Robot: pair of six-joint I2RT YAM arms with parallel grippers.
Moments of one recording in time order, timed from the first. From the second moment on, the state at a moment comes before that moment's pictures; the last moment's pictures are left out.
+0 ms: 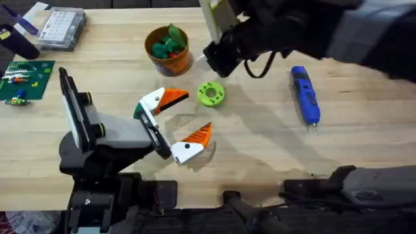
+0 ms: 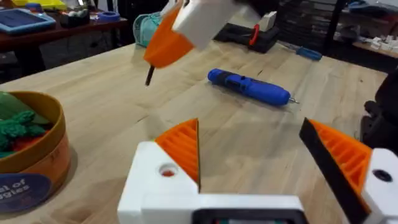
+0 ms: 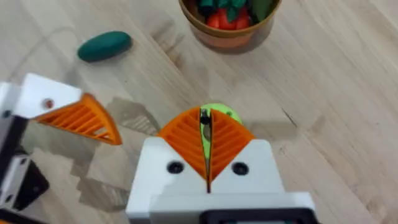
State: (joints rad) left arm 0.02 0.00 0.01 -0.09 1.00 -0.03; right arm 0.72 1.57 1.34 -0.65 -0.11 -0.08
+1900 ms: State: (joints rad) left arm 0.02 0.00 0.01 -0.09 1.00 -0.03; right arm 1.05 1.65 1.77 -1.03 -0.11 -0.07
